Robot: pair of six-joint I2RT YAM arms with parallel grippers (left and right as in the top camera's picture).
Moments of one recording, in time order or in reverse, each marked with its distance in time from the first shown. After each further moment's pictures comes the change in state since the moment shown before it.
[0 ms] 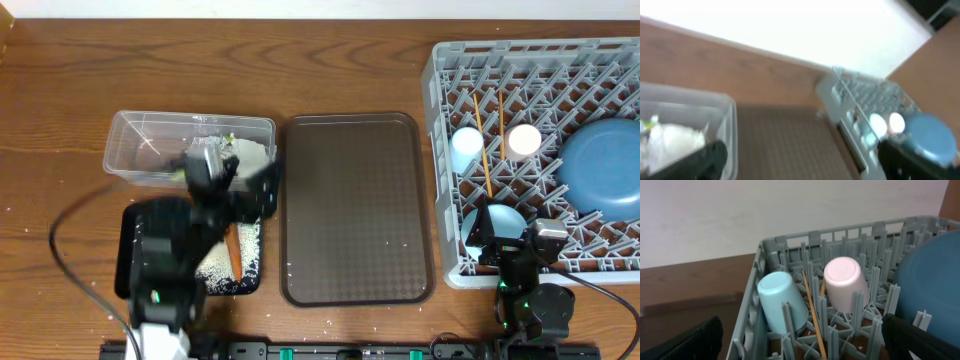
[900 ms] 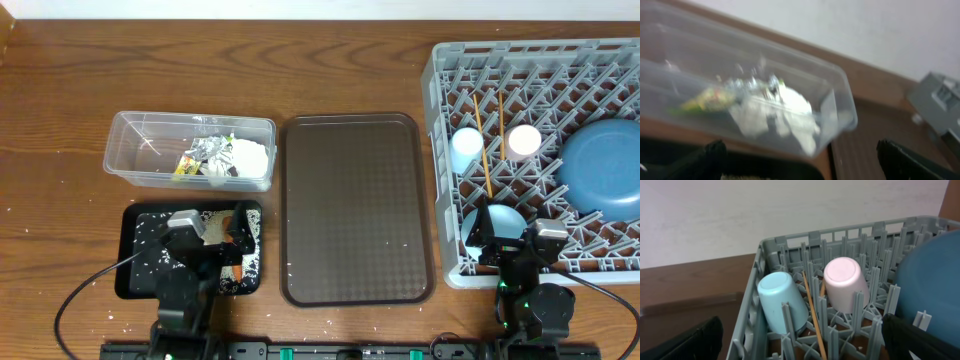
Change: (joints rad) left arm 0.001 -0.571 -0.342 -0.260 -0.444 0.113; right arm 0.000 0.000 0.000 0.000 0.000 0.000
